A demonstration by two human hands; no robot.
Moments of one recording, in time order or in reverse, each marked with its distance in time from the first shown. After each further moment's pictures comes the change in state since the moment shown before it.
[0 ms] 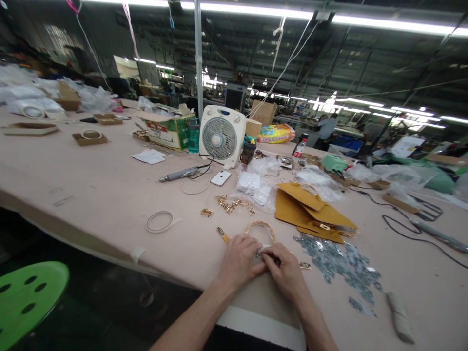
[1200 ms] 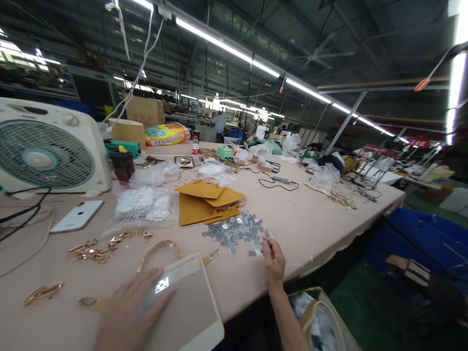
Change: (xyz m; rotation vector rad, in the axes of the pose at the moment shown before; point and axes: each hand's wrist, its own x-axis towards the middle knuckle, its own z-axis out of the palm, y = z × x) left_hand 0.009 -0.038 0.024 0.219 -0.157 0.092; right_hand -0.138 0.103 -0.126 -0.062 1.048 0.404
